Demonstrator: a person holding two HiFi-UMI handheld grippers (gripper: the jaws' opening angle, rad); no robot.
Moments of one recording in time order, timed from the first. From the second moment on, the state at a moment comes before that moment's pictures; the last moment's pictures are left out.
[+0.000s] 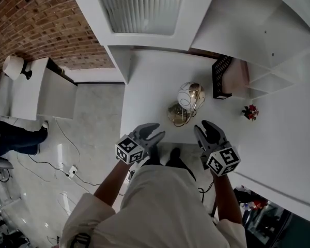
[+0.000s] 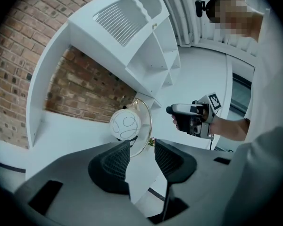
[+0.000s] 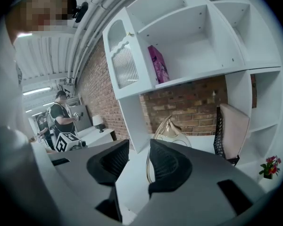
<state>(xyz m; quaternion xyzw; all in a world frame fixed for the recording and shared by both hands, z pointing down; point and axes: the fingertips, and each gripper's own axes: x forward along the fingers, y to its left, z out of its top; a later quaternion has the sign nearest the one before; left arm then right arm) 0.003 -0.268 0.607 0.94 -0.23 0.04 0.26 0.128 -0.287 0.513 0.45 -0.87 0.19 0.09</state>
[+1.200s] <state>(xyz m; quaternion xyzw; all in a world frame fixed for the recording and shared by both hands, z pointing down) 0.053 -0.286 0.775 0.85 -0.31 0.04 0.43 0.082 -0.361 0.569 0.28 -0.90 0.33 0.07</state>
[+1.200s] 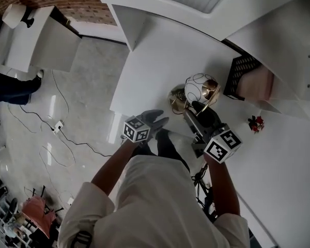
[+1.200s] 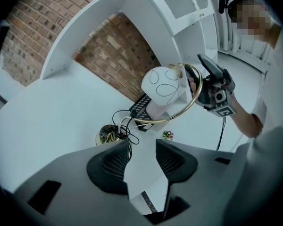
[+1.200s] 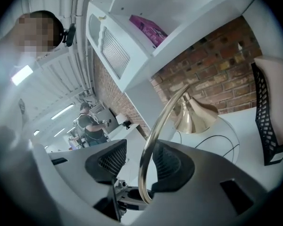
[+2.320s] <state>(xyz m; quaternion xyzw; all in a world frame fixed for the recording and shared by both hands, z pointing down) 0.056 -0.303 0.852 0.74 -0.36 -0.06 0.56 0.056 -0.397 0.550 0.21 -0.88 0.43 -0.02</state>
